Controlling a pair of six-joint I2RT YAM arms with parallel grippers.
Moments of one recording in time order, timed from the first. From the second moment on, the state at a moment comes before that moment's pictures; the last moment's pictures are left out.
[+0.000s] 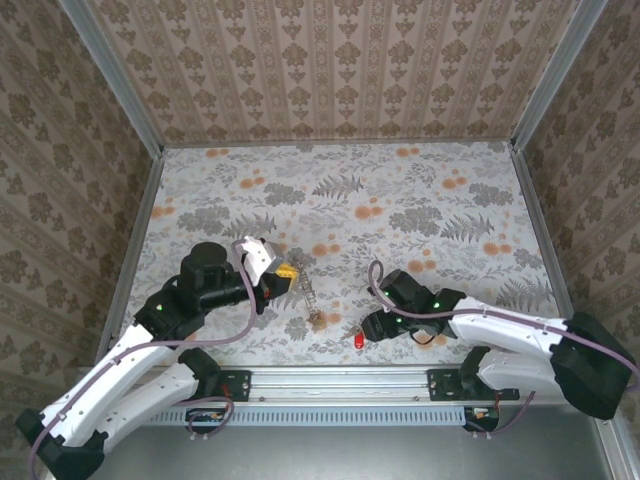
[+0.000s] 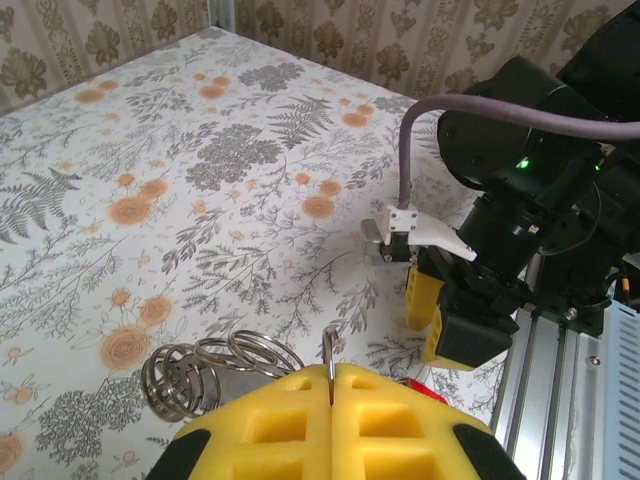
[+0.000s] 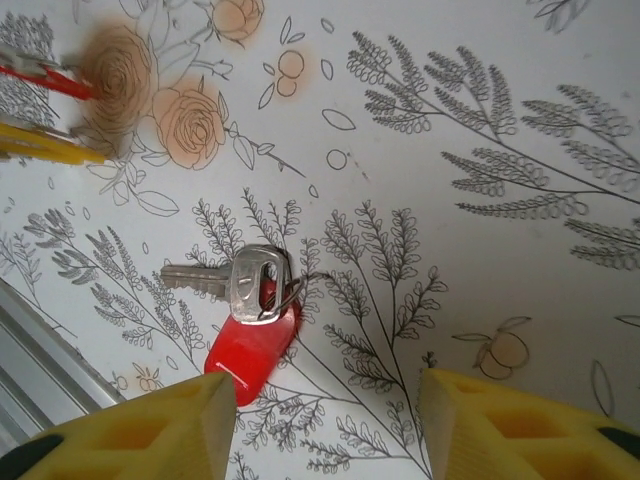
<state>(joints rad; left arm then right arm) -0.75 0.66 0.72 -0.46 0.42 0.03 0.82 1.16 0.48 -0.39 -0.21 0.48</state>
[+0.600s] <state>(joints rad) -0.75 0.64 0.72 -0.46 0.39 0.01 0.88 1.32 0.61 -0.39 -0.21 0.55</state>
